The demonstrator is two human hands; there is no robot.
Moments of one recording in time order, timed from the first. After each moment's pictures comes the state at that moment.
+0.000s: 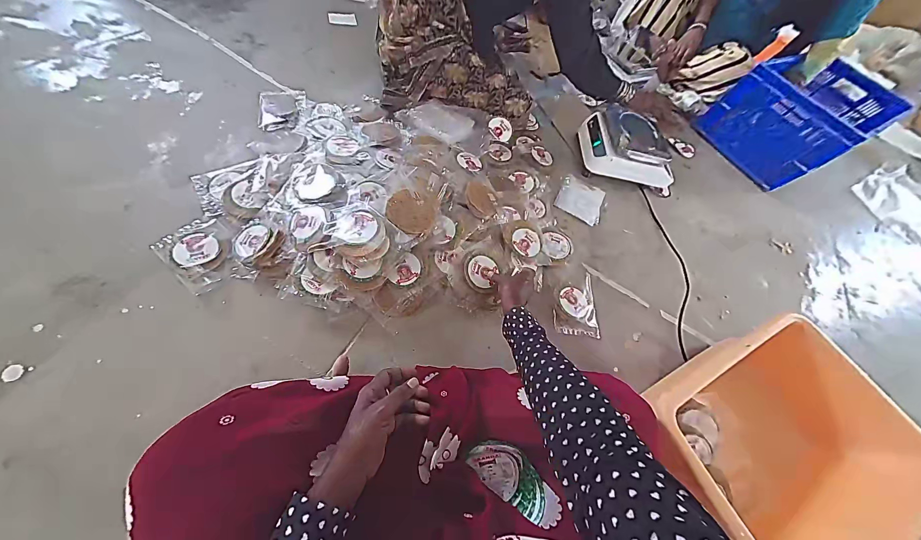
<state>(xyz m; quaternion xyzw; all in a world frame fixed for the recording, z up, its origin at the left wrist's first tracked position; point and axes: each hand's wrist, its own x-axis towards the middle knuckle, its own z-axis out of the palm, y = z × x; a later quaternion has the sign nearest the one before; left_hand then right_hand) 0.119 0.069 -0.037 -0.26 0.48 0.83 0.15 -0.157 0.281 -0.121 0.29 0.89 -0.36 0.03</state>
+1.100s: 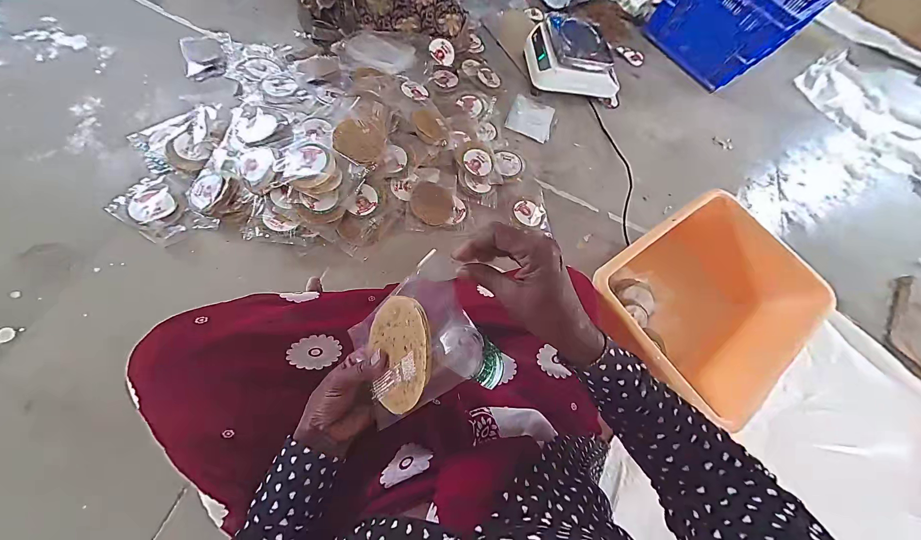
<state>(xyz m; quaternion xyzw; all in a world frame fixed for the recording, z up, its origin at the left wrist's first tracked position) 0.232 0.085 -0.013 -0.09 0.23 0.95 0.20 0.111 0.323 0.089 -0.33 0.82 -0.48 -0.05</state>
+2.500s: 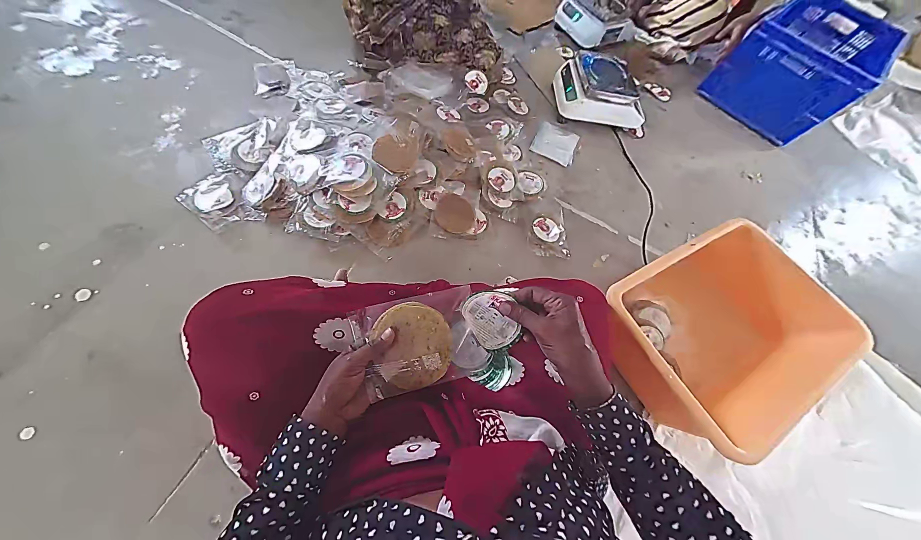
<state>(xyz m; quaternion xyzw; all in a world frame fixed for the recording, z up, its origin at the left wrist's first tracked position) 0.241 0.088 0.002 -0.24 0.40 0.88 0.10 0.157 0.358 0.038 -0.04 0.78 -0.62 0.06</state>
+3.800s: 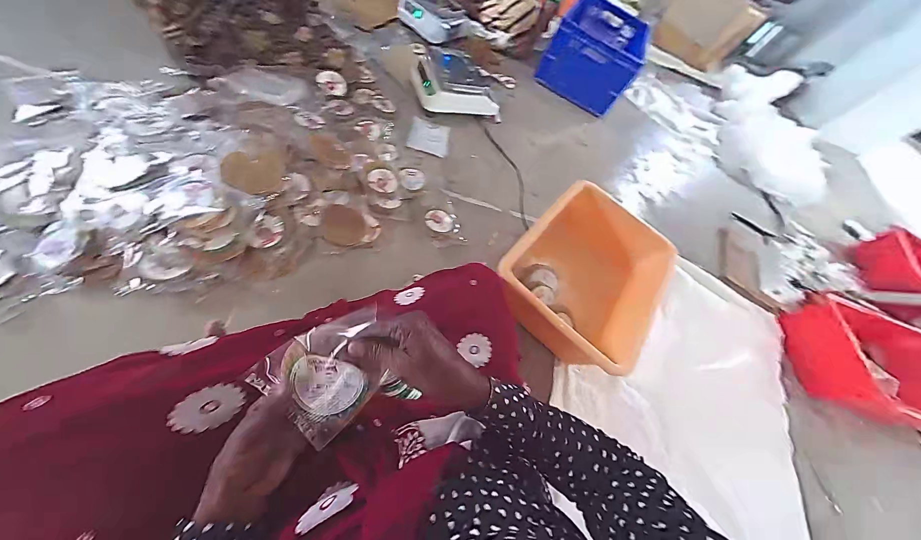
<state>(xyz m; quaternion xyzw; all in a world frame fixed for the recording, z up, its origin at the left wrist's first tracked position) 0.242 0.099 -0.014 -0.11 0.44 0.87 0.17 0.179 0.323 0.068 -0.20 0.80 -0.55 0.09</state>
